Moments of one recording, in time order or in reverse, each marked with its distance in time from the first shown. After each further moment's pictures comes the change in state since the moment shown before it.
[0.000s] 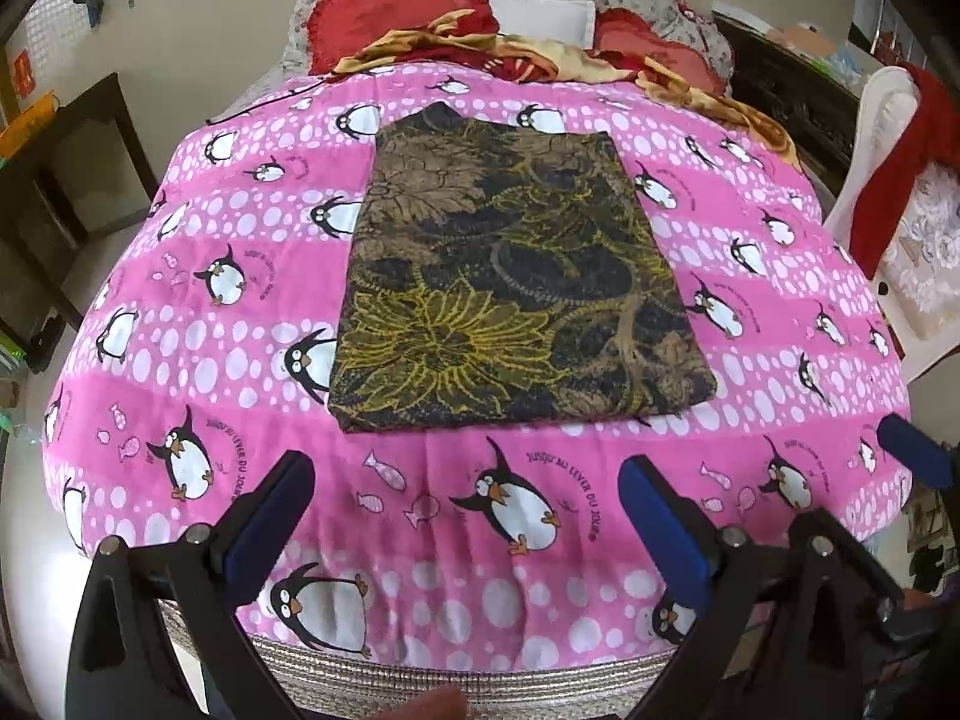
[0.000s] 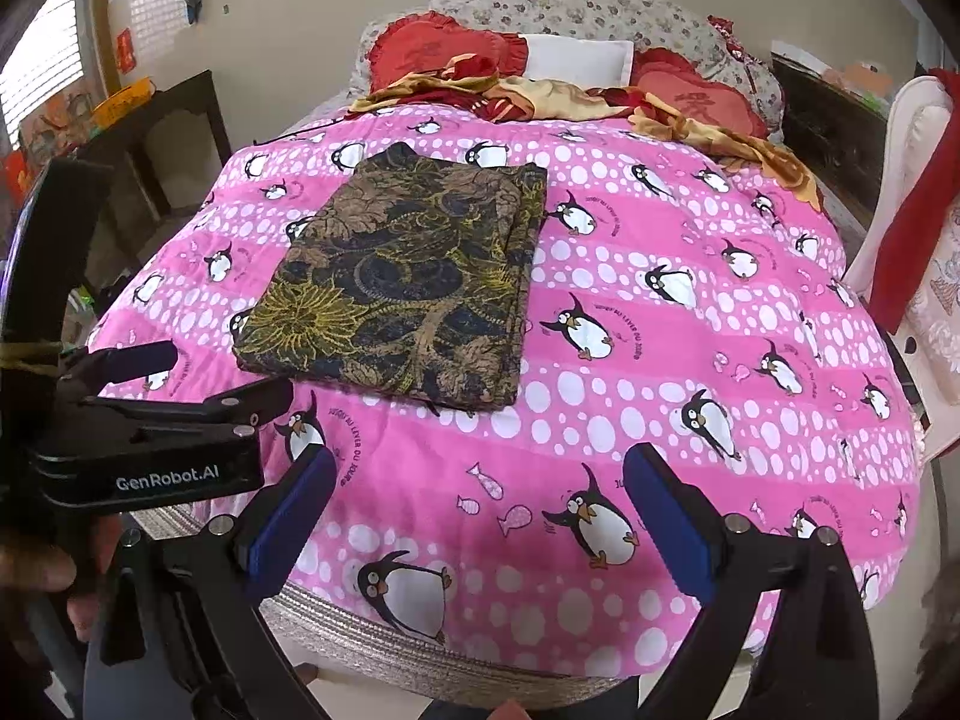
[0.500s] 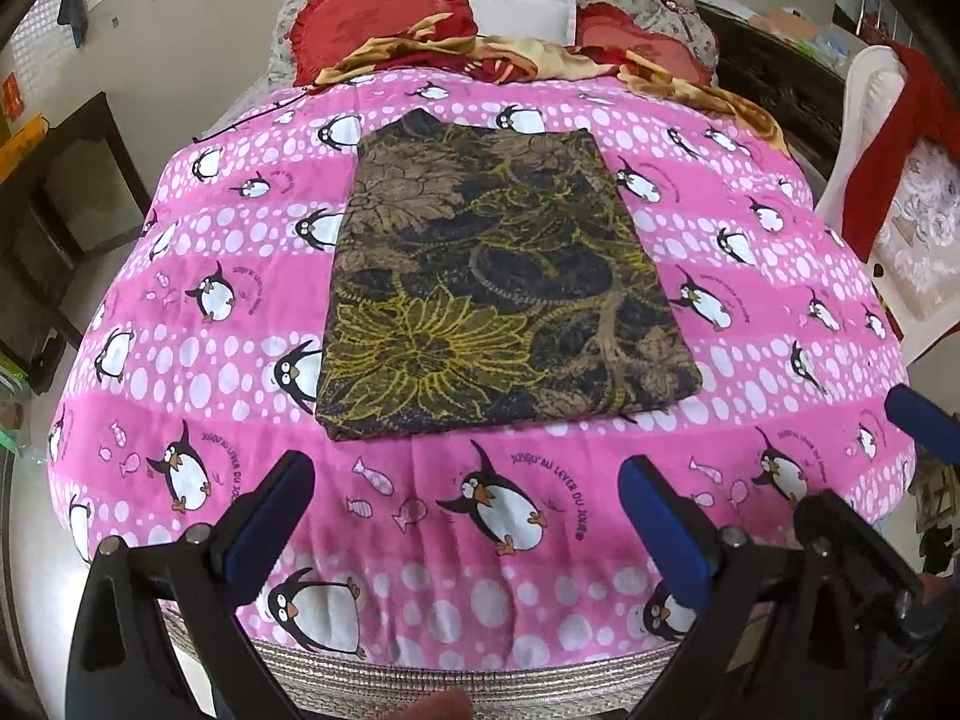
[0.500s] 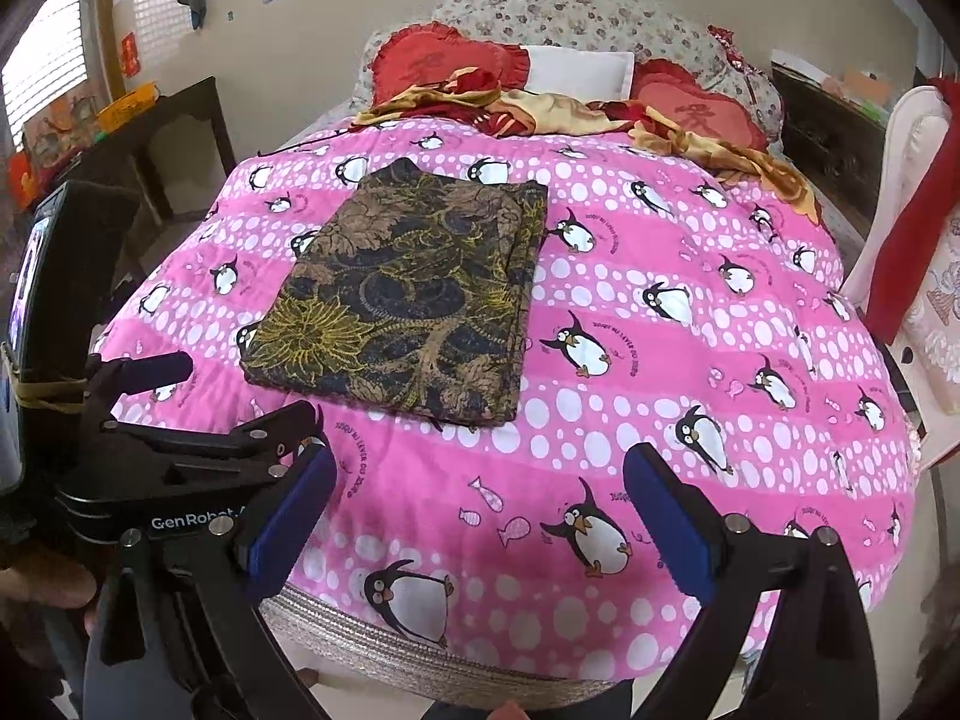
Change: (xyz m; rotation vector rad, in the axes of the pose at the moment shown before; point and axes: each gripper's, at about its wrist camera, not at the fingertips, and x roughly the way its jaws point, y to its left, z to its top) left arm -0.003 -0.010 0.003 0.043 -0.003 0.006; right arm -0.011 0.002 0.007 -0.008 -0.020 0.001
